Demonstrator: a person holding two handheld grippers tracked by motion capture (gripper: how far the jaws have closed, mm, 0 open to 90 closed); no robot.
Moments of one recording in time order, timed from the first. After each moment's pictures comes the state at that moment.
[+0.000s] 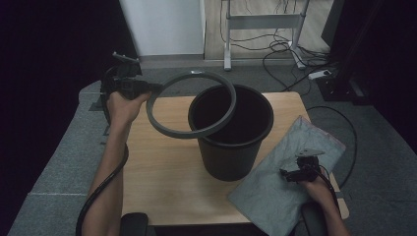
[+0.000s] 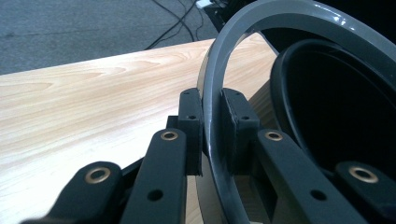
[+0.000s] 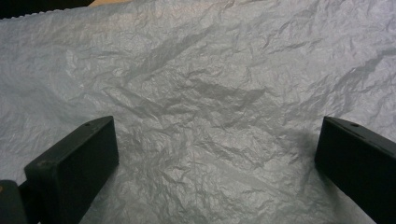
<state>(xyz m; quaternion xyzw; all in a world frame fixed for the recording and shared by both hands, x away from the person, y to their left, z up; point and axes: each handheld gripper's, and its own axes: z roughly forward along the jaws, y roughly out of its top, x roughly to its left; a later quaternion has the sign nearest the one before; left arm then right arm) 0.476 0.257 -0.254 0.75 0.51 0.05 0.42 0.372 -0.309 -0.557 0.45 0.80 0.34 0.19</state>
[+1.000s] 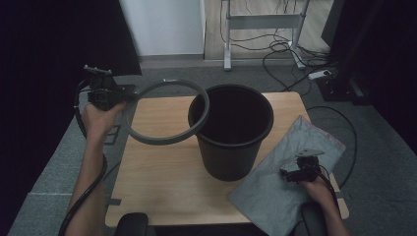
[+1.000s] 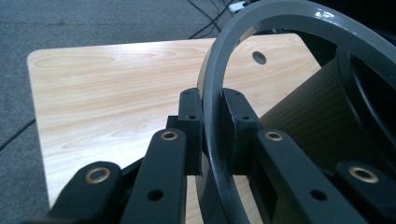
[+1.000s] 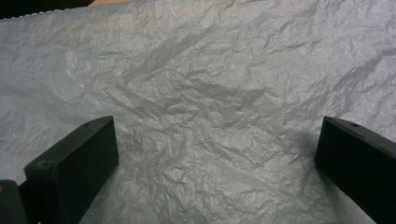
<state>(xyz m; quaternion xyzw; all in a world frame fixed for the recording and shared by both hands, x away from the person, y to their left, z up) 0.453 0.328 -0.273 0.73 0.55 0.08 0.40 0.372 -0.309 -0.557 0.45 0.80 0.34 0.19</state>
